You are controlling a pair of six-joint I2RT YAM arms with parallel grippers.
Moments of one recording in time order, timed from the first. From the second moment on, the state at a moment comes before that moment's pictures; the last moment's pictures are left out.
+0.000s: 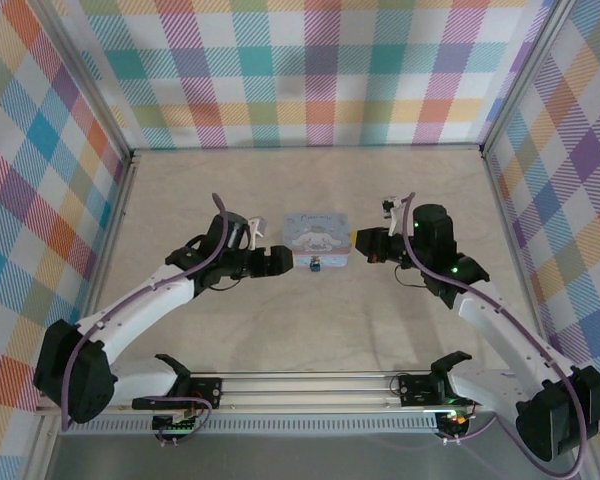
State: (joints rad) left arm -0.56 1.24 0.86 -0.42 0.28 -0.61; right arm 0.42 1.01 0.79 -0.24 -0.47 0.50
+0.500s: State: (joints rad) left arm -0.49 1.68 1.15 -0.25 0.10 -0.66; right arm 0.39 1.18 0.79 -0.25 -0.15 0.46
